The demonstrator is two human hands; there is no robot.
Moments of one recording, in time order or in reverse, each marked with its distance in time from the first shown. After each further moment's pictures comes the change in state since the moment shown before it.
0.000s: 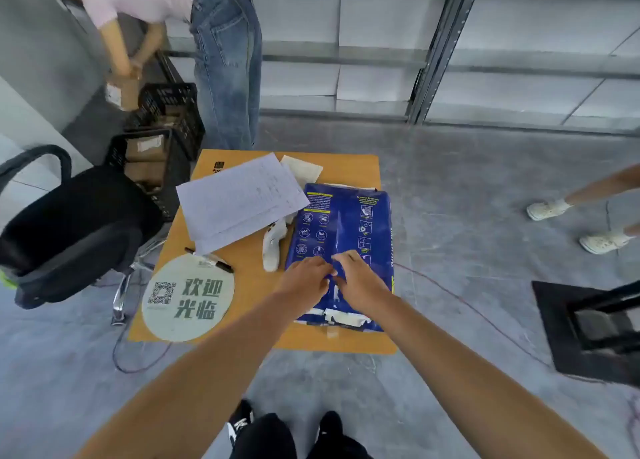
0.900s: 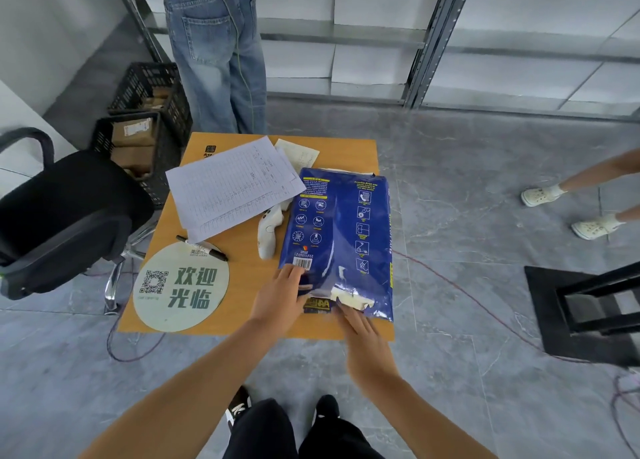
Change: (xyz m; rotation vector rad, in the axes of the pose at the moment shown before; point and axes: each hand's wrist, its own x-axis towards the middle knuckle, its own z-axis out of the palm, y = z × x) left_hand -0.042 -0.029 0.039 -0.105 0.161 -0.162; right_hand -0.101 0.027 0.083 -0.140 0.092 -0.052
